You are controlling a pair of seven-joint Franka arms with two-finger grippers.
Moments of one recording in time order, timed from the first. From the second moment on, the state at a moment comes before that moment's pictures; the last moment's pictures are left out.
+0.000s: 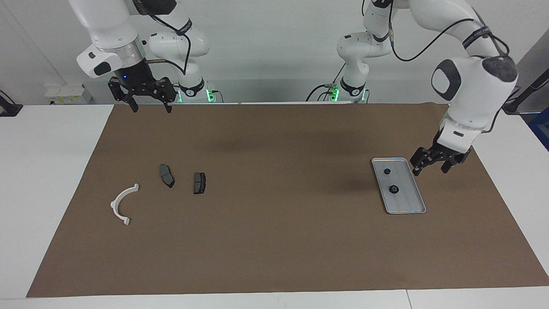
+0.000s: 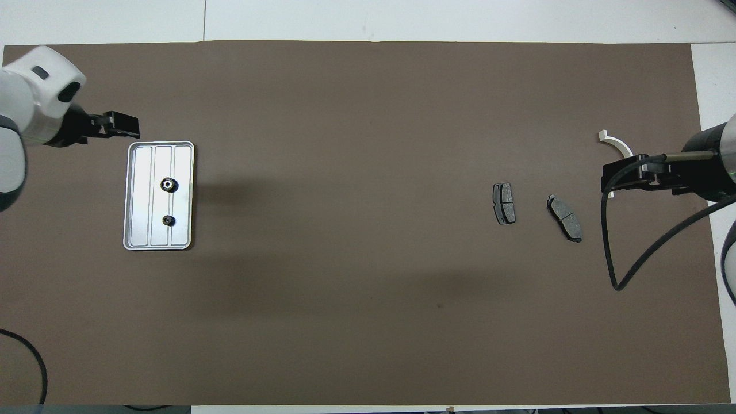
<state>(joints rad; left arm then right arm) 0.06 0.16 -0.09 -1.62 0.01 1.96 -0.04 0.06 -0.06 0.03 -1.61 0.01 1.55 0.15</state>
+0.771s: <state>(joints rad) 0.02 -0.07 -0.09 -1.76 0.01 1.72 -0.07 0.06 -0.06 0.03 -1.61 0.01 1.55 0.15</state>
